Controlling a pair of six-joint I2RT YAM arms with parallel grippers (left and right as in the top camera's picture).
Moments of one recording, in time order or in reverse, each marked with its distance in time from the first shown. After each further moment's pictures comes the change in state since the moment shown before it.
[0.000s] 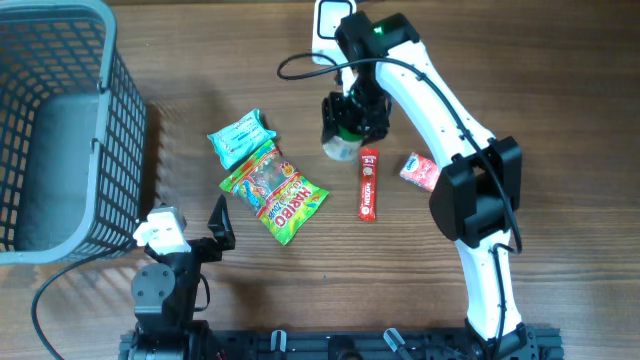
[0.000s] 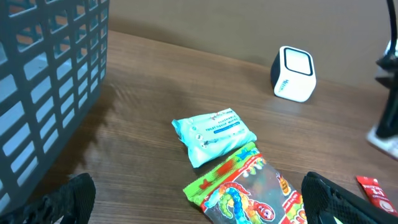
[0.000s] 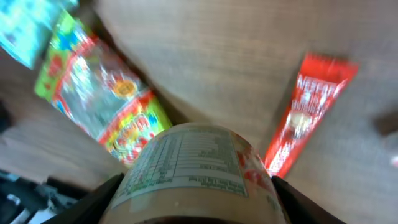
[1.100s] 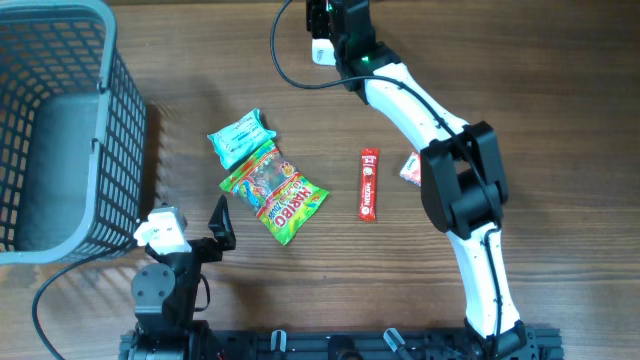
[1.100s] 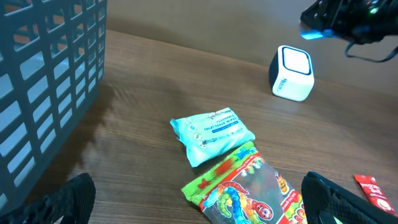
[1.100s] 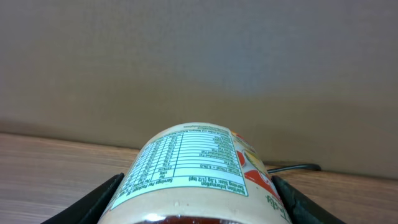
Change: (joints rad) left arm 0.000 0.000 0.000 -0.001 0.007 0.000; right arm 0.000 0.086 -0.234 1.607 0.575 -0.231
